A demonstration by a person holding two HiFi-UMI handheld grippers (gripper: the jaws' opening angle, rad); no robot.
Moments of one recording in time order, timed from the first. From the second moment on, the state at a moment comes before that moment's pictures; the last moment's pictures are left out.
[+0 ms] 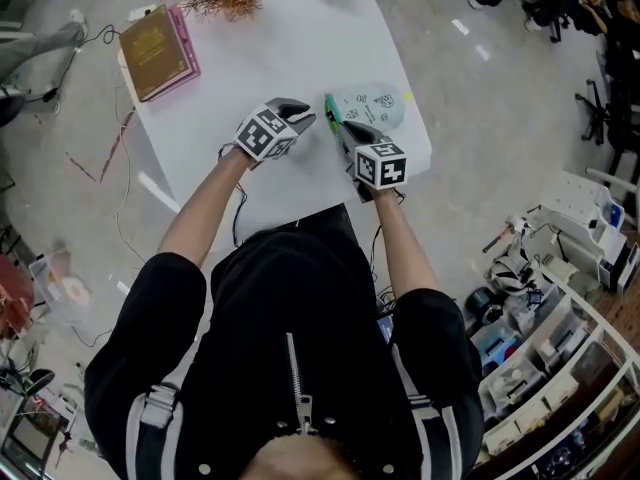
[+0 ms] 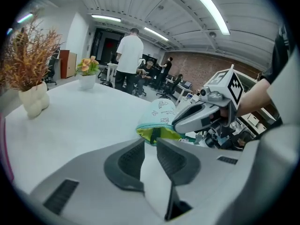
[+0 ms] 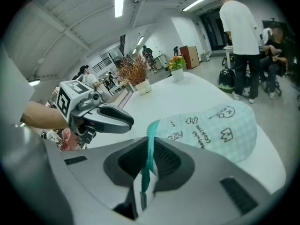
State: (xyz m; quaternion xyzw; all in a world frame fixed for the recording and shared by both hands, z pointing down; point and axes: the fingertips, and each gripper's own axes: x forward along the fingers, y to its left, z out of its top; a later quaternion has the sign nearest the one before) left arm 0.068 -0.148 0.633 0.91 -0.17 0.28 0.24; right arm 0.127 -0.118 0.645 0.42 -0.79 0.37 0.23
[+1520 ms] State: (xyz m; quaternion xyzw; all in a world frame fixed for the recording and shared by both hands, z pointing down) left arm -0.107 -0.104 0.493 0.88 -0.44 0.14 0.14; right arm 0.083 -0.103 0.552 0.48 -0.83 0.23 0.15
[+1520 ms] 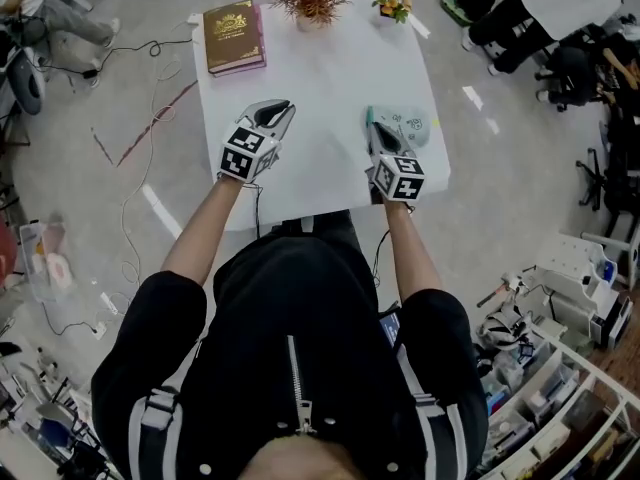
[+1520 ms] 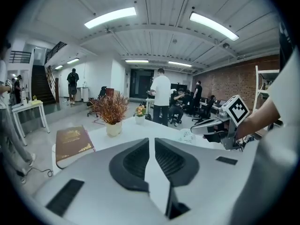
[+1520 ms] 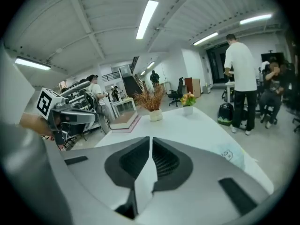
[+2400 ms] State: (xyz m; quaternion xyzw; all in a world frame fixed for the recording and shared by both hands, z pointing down) left arm -0.117 -0.092 0.395 0.88 -0.47 0.07 0.06; right arm 0.068 -0.079 0.387 0.53 -0.84 0.07 0.07
